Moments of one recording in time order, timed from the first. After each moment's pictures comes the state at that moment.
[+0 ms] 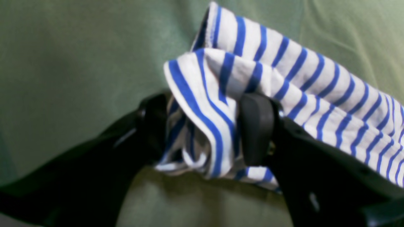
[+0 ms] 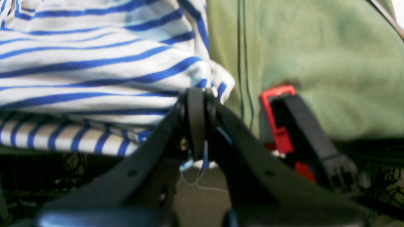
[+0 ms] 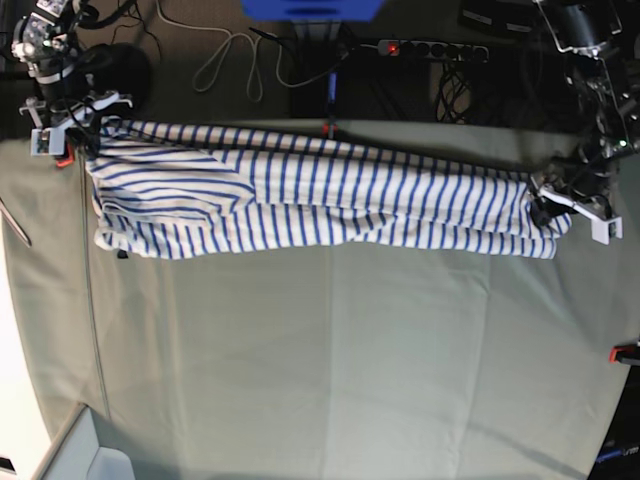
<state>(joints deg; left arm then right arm) 7.1 -14.9 -28.9 73.8 -24.8 -21.8 35.0 -24.8 0.5 41.8 85.7 -0.7 39.2 -9.3</state>
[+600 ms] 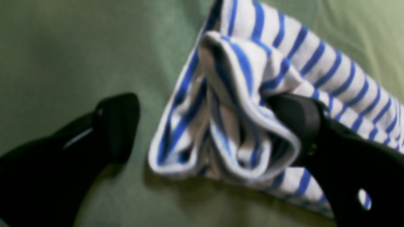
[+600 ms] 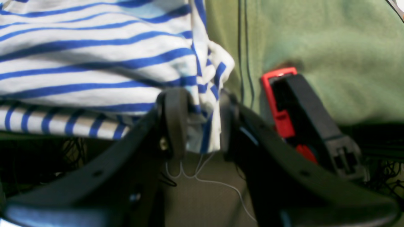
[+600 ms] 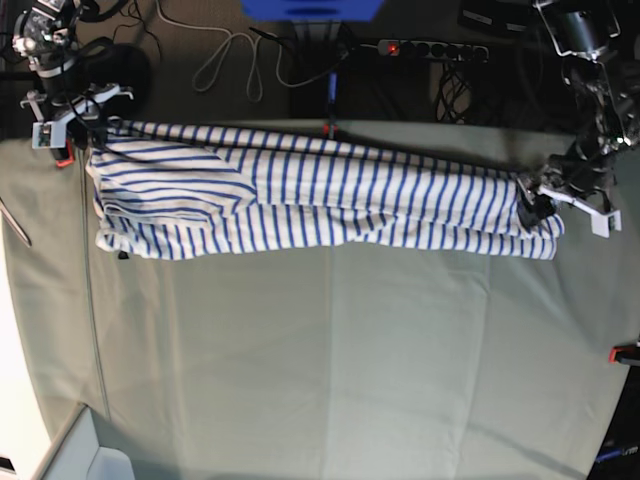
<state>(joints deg) 4.8 -15.3 -29.1 65.4 -25.9 -22.2 31.6 -25.9 0.7 41.7 85.3 -1.0 39.2 -9.3</state>
